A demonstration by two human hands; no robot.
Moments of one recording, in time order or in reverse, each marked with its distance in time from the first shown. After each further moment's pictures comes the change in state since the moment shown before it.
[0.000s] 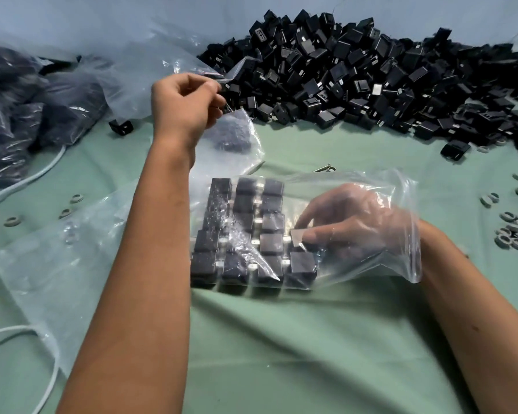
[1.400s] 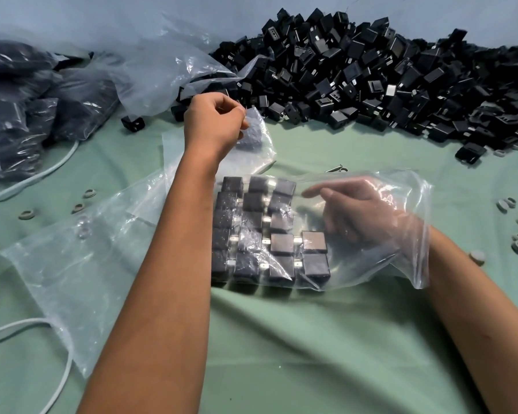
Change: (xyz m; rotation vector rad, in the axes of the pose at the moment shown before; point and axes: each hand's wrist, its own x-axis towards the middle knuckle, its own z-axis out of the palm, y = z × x) left_hand 0.000 -0.023 0.010 0.258 -0.037 -0.026; right_hand 0.015 -0.004 0.026 0.316 0.513 0.066
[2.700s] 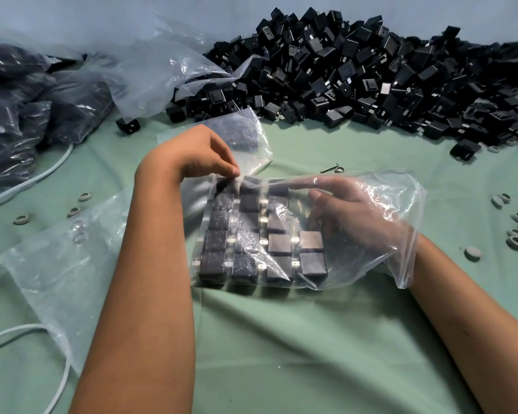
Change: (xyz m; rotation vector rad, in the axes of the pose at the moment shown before) left_hand 0.002 -0.016 -0.040 0.503 -0.615 -0.036; right_hand -0.004 -0.014 0.014 -0.049 -0.062 0.073
